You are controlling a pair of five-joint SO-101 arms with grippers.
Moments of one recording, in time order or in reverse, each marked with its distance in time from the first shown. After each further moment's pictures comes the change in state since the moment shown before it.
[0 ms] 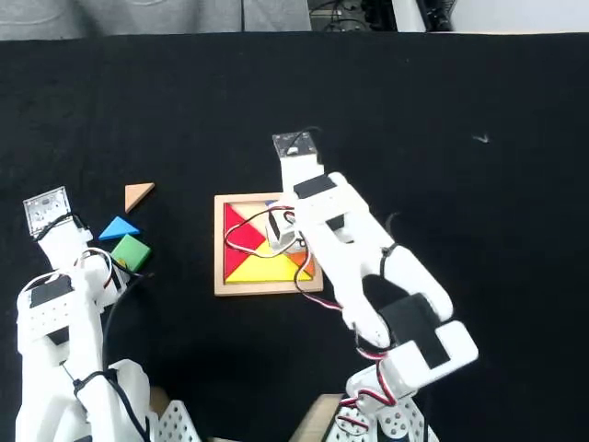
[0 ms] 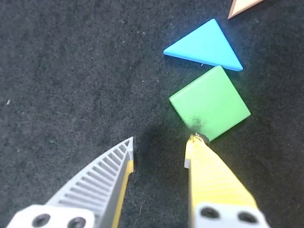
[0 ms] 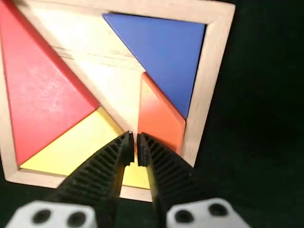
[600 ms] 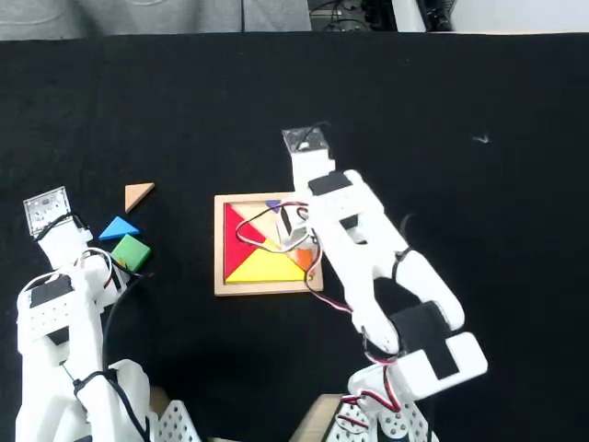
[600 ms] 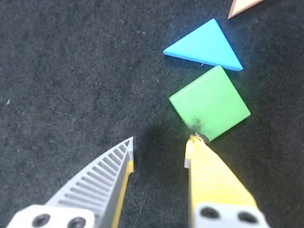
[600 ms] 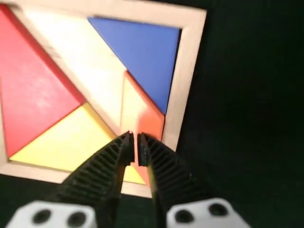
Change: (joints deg) left arm 0.0 0.0 0.0 0.0 0.0; right arm 3.3 -3.2 1.2 0.8 4.5
